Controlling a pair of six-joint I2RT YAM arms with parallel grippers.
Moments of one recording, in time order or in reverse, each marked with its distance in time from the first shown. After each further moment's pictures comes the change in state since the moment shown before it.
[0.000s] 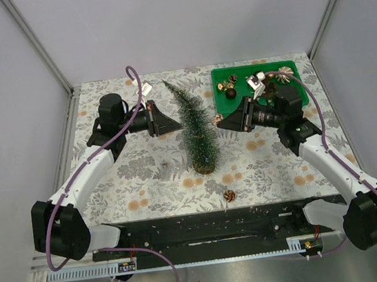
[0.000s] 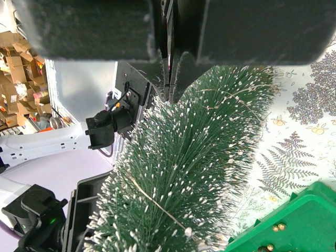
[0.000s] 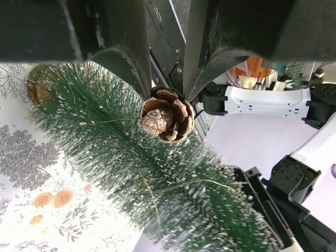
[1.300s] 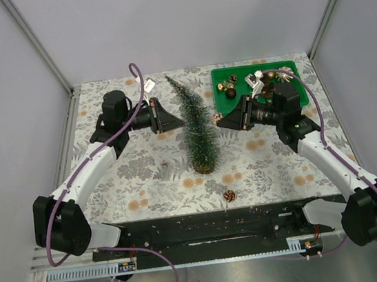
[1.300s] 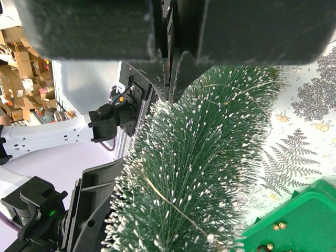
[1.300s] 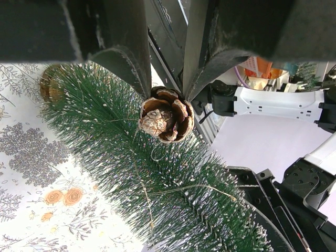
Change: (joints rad) left arm -0.027 0.035 0.043 0.000 -0.036 -0.043; right arm 0.000 0.028 0.050 -0.048 0.008 -0.069
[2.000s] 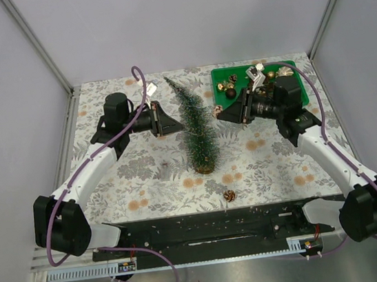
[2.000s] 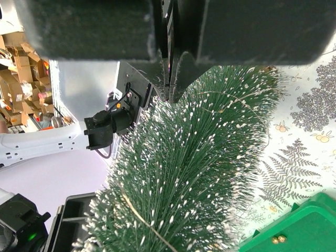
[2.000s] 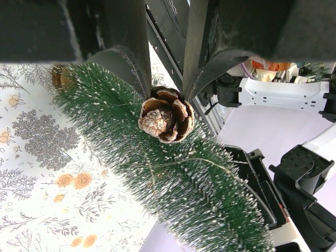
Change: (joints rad) left arm -0.001 -0.003 -0.025 -0.032 0.000 0.040; right arm -0.016 0.019 0.075 -0.038 0.019 -0.034
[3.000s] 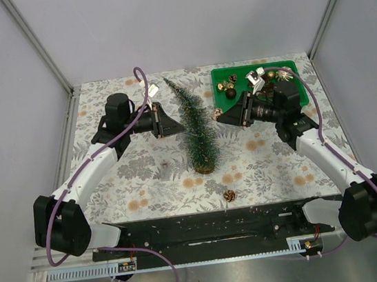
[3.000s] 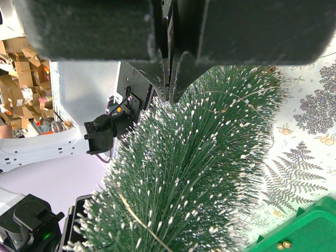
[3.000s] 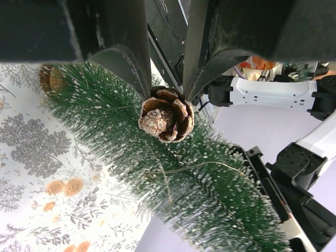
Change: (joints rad) left arm -0.011 0.000 0.000 -0.026 0.005 0.023; right arm -0.011 0.021 -0.078 0.106 -0.022 0.084
